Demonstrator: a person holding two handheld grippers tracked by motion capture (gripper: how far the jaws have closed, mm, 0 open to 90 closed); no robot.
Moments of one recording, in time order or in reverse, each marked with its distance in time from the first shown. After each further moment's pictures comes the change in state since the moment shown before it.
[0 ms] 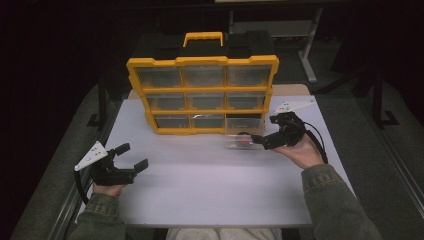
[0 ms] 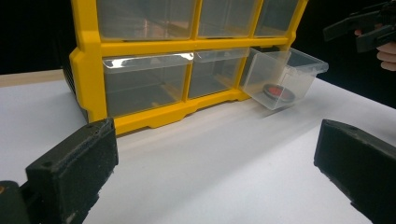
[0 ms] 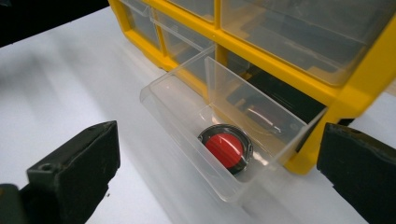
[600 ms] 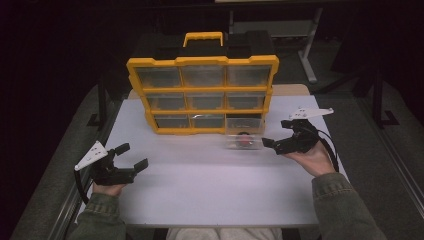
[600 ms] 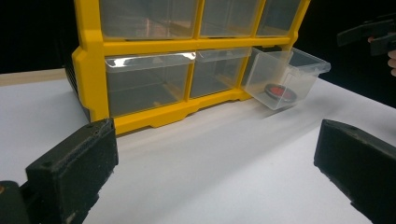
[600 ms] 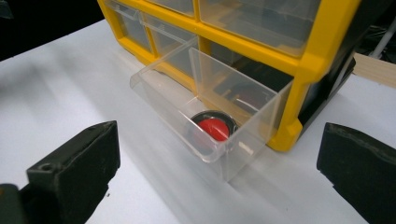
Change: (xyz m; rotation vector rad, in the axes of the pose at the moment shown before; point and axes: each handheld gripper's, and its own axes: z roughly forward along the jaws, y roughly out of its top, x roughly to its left) left arm 0.001 0.000 0.000 0.002 0.006 0.001; right arm -0.010 -0.028 -0.021 -0.062 -0.012 0.058
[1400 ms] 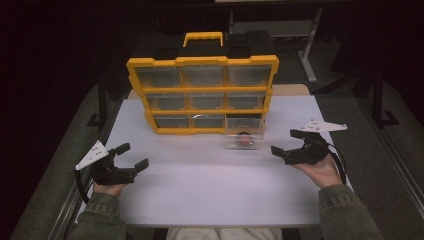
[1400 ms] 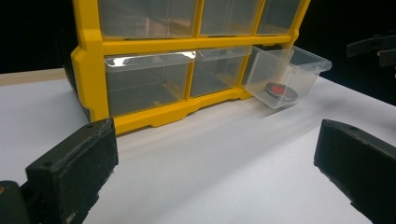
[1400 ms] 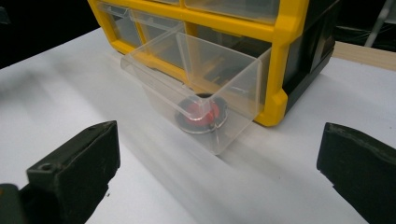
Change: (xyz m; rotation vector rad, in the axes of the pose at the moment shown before) left arm 0.000 0.000 0.001 0.005 0.002 0.004; right arm -0.005 -0.038 -0.015 -0.064 -0.024 0.050
